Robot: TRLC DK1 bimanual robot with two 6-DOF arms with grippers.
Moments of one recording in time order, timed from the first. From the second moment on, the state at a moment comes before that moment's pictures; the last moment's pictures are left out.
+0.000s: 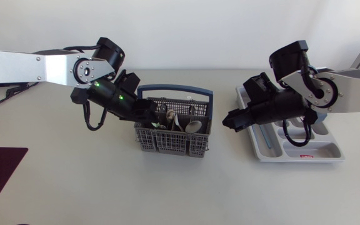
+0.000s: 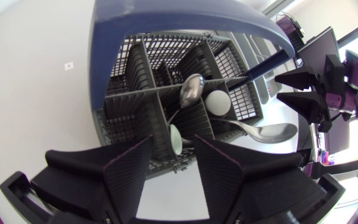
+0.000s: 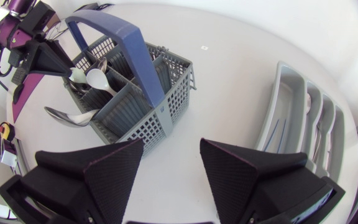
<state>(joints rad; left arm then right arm) -0.36 1.79 1.28 -0.57 0.43 -0.10 0.28 1.48 0.95 -0.38 -0.25 -0.13</state>
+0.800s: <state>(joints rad) -0.38 1.83 1.29 -0.57 0.42 -0.12 0.27 1.47 0.94 -0.38 -0.26 -0.14</state>
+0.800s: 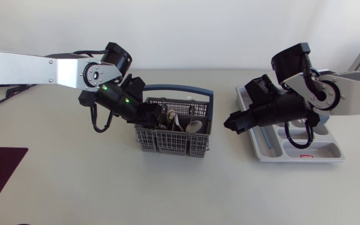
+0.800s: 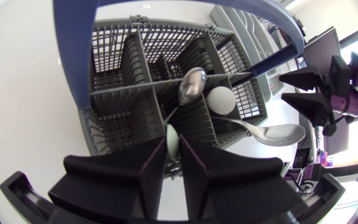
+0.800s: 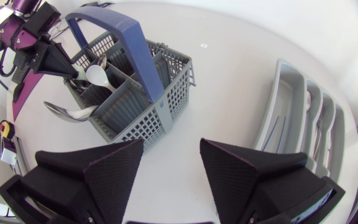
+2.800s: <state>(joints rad) -0.51 1.52 1.26 -0.75 0.75 0.43 0.44 1.03 0.78 -0.50 -0.39 -0.55</state>
